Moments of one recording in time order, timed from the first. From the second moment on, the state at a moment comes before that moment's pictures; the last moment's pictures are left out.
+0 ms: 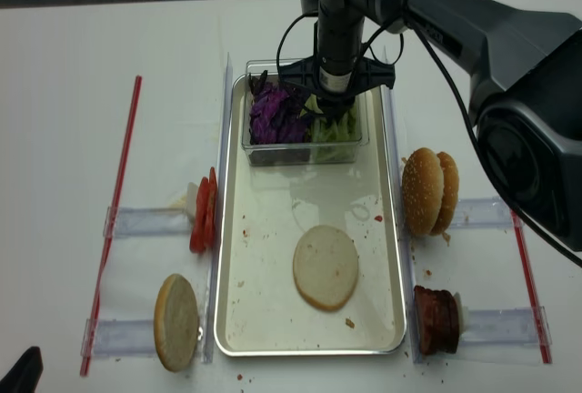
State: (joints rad) left arm -0.06 -0.02 -0.49 -0.02 1.18 0.03; right arm 0.54 2.29 -1.95 0.02 1.20 0.52
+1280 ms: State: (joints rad) left arm -0.06 -0.02 -0.49 -0.02 1.18 0.03; right arm 0.60 2.21 -2.04 0.08 1.23 0.45
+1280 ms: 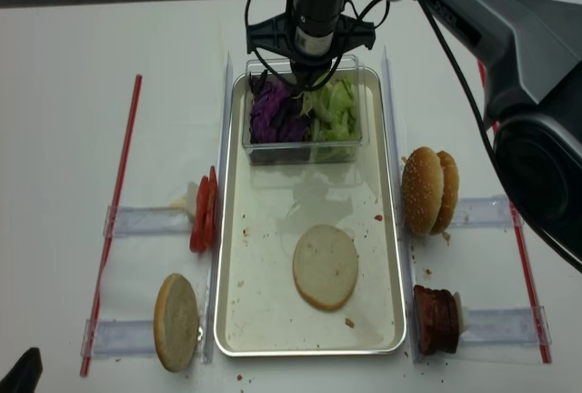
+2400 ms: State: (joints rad) left arm -0.06 -0.02 -0.49 -0.02 1.18 0.03; right arm 0.76 1.96 -1.68 0.05 1.24 0.40
